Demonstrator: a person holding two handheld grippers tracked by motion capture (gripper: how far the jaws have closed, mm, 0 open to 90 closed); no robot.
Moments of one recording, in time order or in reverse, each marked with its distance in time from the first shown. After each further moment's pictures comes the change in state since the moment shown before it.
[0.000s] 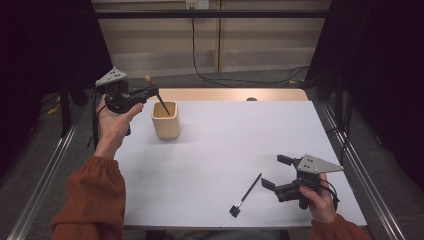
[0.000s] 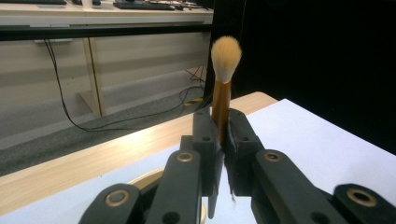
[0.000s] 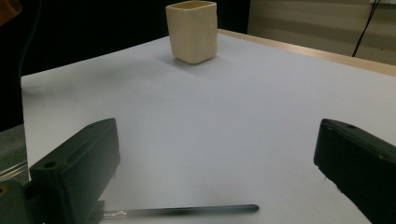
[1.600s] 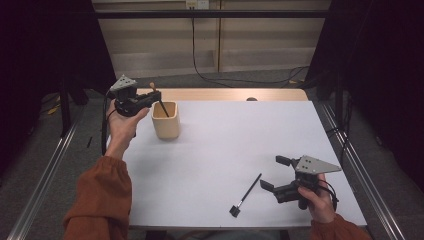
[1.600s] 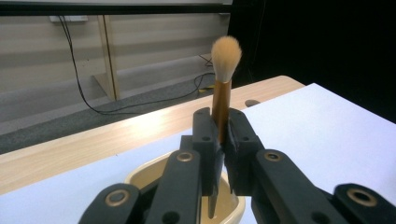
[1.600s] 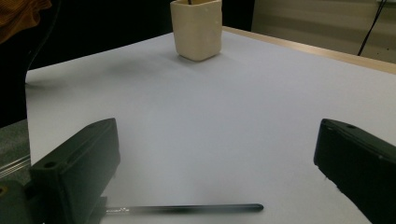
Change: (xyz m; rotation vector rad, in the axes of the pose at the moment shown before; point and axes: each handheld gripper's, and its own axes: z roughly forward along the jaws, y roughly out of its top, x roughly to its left) left arm 0.019 -0.034 0.032 0.065 0.056 -0.018; right arm 0.002 -0.001 0.002 0.014 0.015 -0.014
